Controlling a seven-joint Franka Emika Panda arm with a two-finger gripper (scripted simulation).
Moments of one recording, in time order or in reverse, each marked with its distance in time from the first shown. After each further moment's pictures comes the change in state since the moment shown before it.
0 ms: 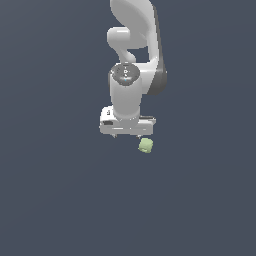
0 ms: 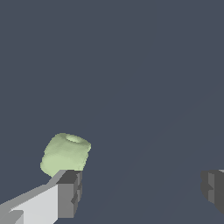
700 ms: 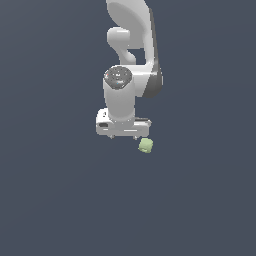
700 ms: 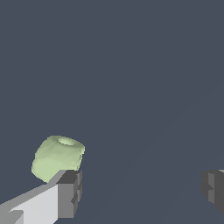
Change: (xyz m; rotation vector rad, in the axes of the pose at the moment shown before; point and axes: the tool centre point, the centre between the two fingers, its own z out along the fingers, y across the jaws) arm 0.002 0.013 0.007 0.019 -0.007 0.017
